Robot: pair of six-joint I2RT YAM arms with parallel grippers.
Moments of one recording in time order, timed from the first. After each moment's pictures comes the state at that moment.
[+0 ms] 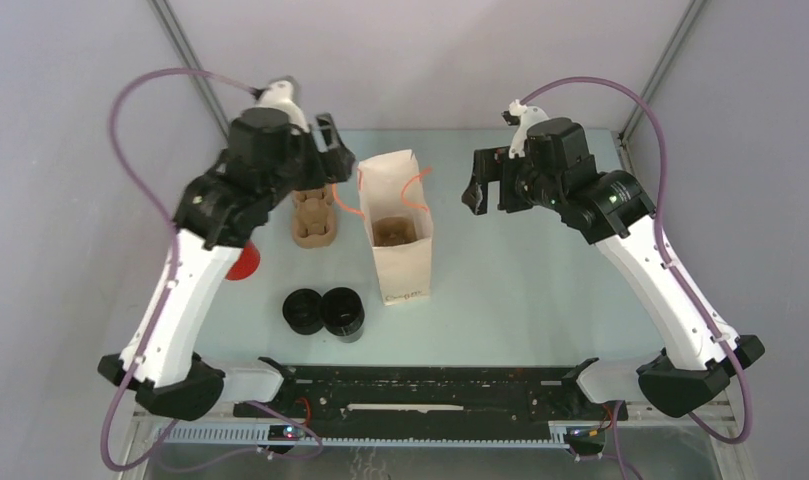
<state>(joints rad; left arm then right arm) -0.54 1.29 1.77 -0.92 -0.21 -0.45 0.58 1.33 1.71 -0.96 0.01 0.31</state>
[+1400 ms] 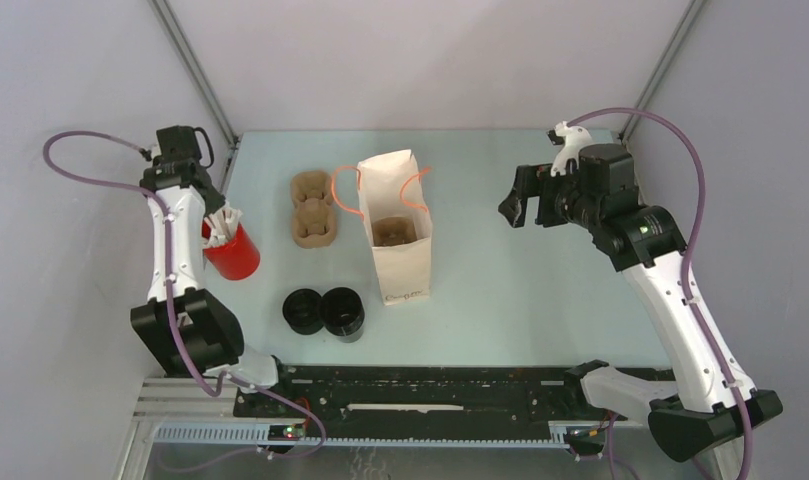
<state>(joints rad) 0.31 1.50 1.57 -0.98 -0.37 -0.40 0.34 1.12 1.41 -0.83 -0.13 0.20</state>
